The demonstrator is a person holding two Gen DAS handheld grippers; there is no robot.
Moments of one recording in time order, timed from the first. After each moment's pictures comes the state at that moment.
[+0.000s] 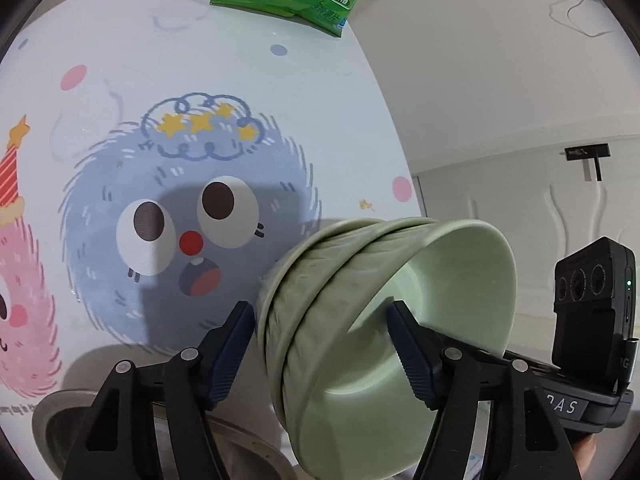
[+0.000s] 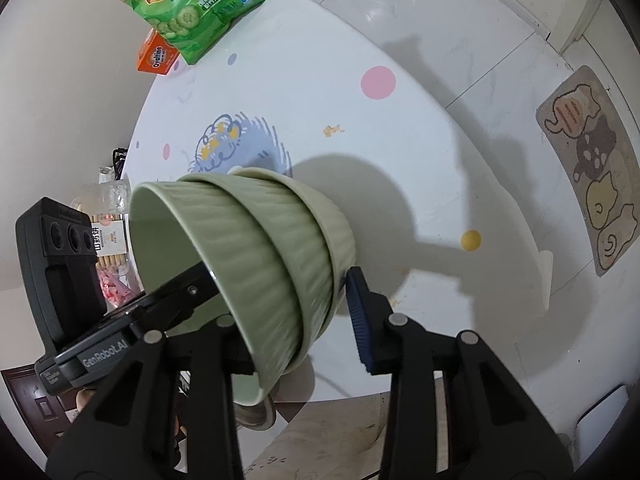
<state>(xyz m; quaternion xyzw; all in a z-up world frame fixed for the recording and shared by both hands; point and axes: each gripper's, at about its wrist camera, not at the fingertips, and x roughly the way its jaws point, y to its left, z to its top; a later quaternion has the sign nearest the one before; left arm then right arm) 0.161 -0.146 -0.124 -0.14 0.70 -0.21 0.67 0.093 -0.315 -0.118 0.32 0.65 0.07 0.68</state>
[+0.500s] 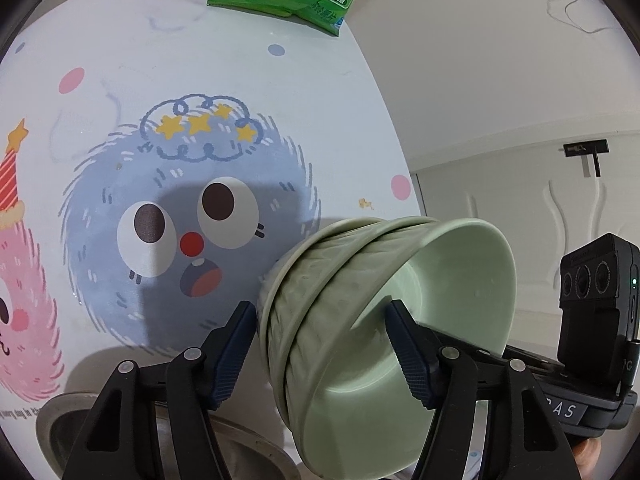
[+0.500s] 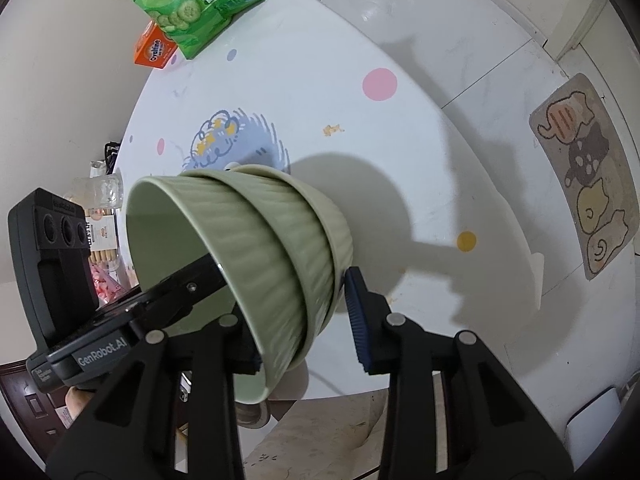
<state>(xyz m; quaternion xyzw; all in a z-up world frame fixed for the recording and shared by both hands) 0.162 -0.137 -0.119 -0.14 0.70 -0.22 0.67 0.095 -0.308 -0.115 0.30 0.66 0.07 0.69</state>
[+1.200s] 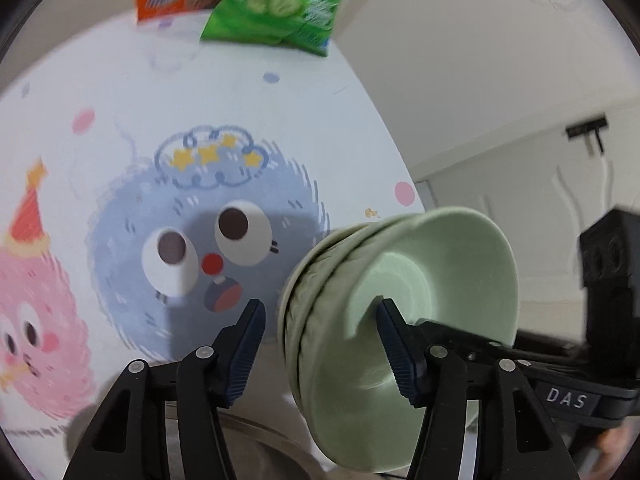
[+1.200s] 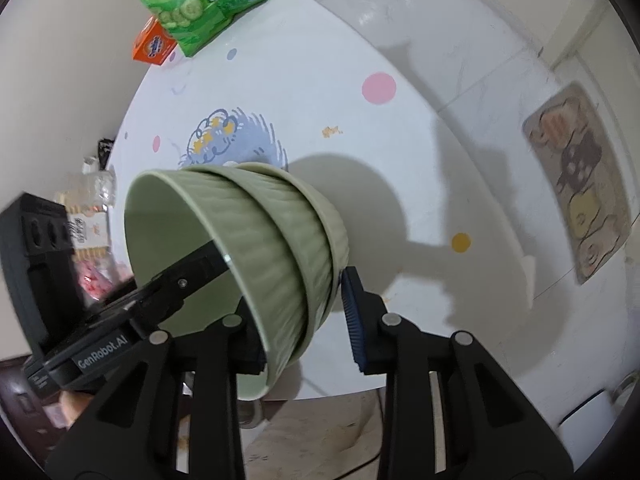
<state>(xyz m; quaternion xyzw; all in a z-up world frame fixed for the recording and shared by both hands) 0.149 -0.138 -0.098 -0.06 0.66 -0.22 0.72 0.096 -0.301 -0.108 0.26 0.66 0.06 0.70</state>
